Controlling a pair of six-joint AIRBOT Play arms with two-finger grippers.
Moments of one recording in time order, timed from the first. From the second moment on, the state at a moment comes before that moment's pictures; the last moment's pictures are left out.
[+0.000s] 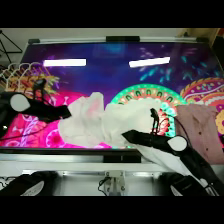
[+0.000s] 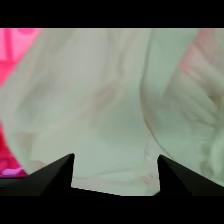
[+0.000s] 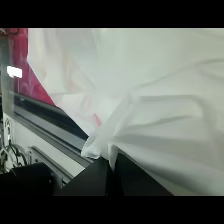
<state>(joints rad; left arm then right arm) -0.26 -1.04 0.98 1.33 -1.22 -1.87 0.42 -0.76 0.36 -0.45 0.68 1.35</state>
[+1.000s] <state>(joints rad) -0.74 -1.29 0.72 0.84 -0.58 -1.97 0.43 -0.76 0.37 -0.45 0.70 1.34</state>
